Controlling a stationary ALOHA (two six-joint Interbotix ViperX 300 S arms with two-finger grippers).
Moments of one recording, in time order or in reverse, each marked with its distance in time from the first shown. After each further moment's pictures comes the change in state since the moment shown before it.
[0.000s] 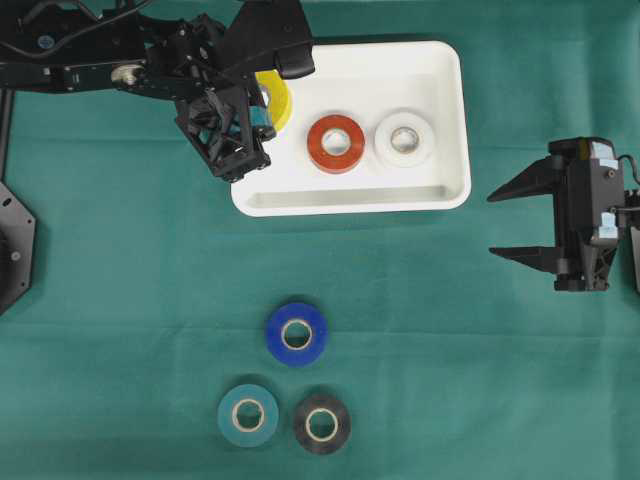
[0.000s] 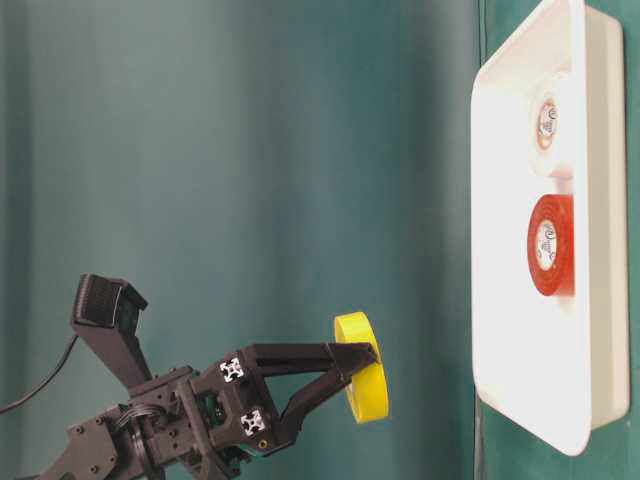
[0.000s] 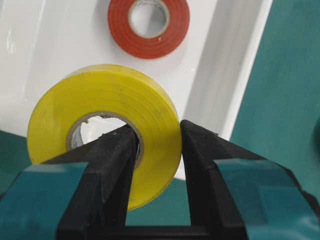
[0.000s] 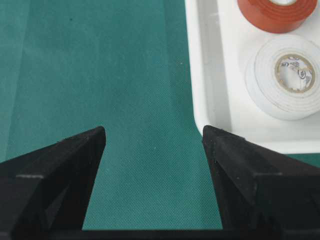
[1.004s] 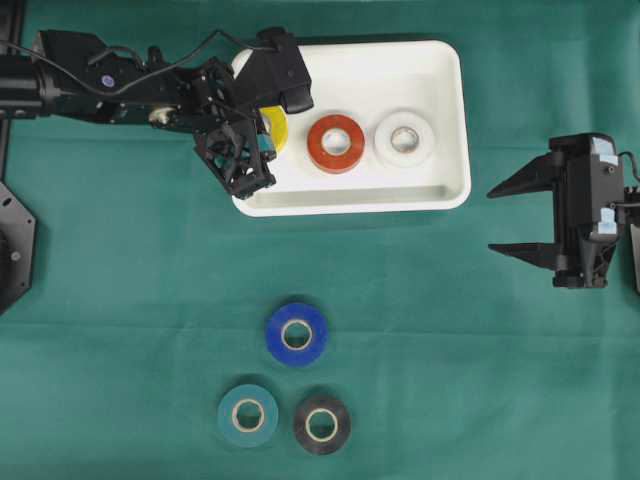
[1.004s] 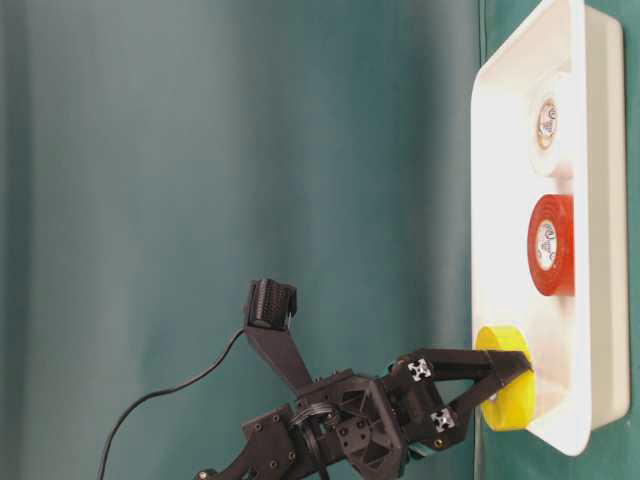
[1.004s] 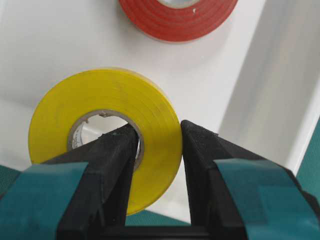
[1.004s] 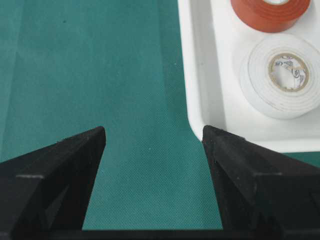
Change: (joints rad) left arm 0.038 0.169 0.187 -0.002 -0.334 -0.003; right arm -0.012 0.000 -0.003 0.000 -0.002 0.002
